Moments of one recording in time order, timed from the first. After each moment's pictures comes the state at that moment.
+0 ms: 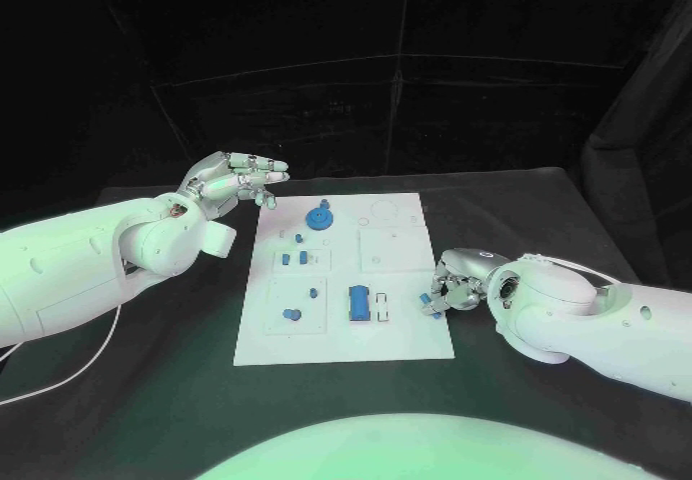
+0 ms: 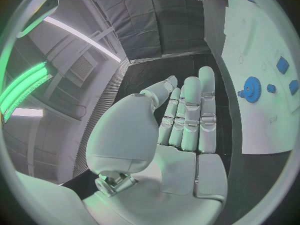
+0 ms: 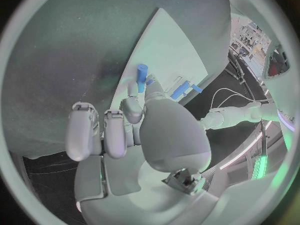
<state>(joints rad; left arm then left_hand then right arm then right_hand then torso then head) 1.22 -0.83 -0.11 1.31 -0.05 -0.05 0.38 1.31 -0.08 0.43 -0.13 0.09 1.01 0.19 0.16 0.08 1.02 0.12 0.29 0.07 1.18 0.03 1.02 0.42 0.17 1.16 0.12 0.64 0.64 1.00 -1.00 -0.05 1.80 -1.55 -0.18 -0.56 1.34 -0.01 -0.22 0.12 0.27 1.14 0.07 0.15 0.35 1.38 -0.01 1.08 1.19 1.47 -0.07 1.47 1.31 0.07 1.46 0.03 1.40 1.26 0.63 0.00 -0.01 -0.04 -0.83</state>
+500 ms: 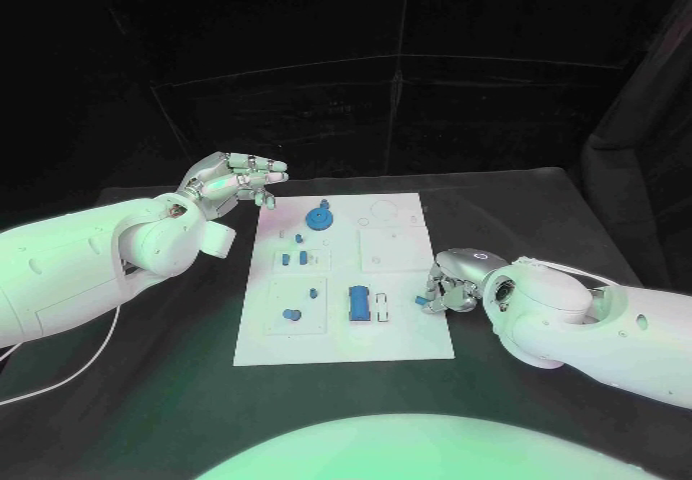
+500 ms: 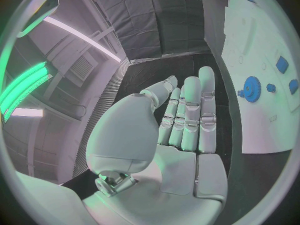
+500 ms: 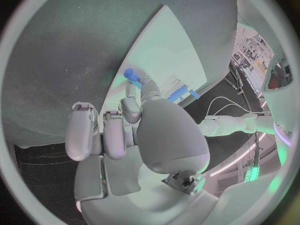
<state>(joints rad) 1.22 -0.83 -0.11 1.32 -0.05 -0.05 0.38 1.31 -0.08 0.43 -0.13 0.09 1.01 0.19 0.16 0.08 1.02 0.12 0.29 0.07 1.18 0.03 1.02 0.42 0.17 1.16 0.12 0.64 0.64 0.99 -0.99 -0.06 1.82 -1.63 -0.19 -0.57 1.41 0.04 -0.16 0.09 0.35 1.11 0.07 0.13 0.36 1.38 -0.01 1.07 1.19 1.46 -0.07 1.46 1.31 0.07 1.46 0.03 1.40 1.26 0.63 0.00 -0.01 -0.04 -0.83</state>
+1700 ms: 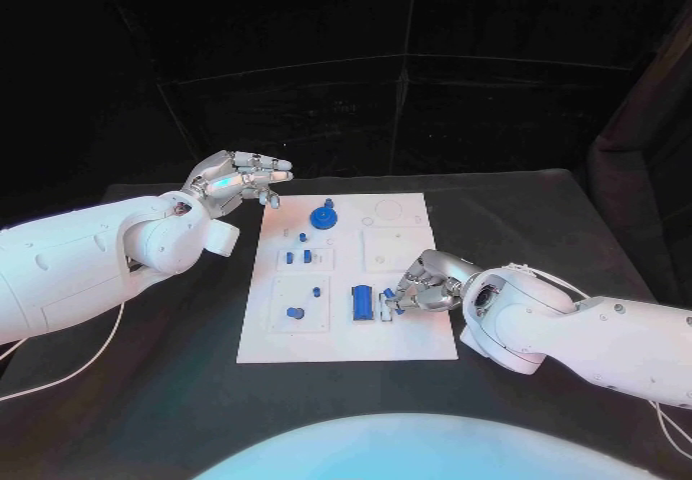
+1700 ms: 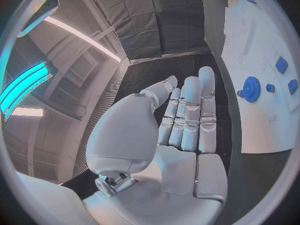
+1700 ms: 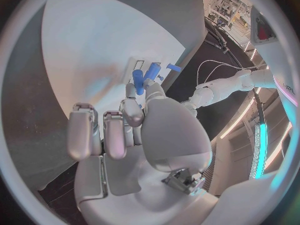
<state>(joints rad) 1.22 -0.83 -0.11 1.32 -0.05 -0.05 0.38 1.31 -0.08 0.43 -0.13 0.09 1.00 0.19 0.16 0.07 1.02 0.12 0.29 0.07 1.18 0.03 1.02 0.41 0.17 1.16 0.13 0.64 0.64 0.99 -0.91 -0.06 1.82 -1.28 -0.39 -0.48 1.30 -0.01 -0.14 0.19 0.51 1.14 0.06 0.14 0.37 1.39 -0.01 1.10 1.21 1.47 -0.08 1.47 1.31 0.07 1.46 0.03 1.41 1.28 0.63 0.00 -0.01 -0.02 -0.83</state>
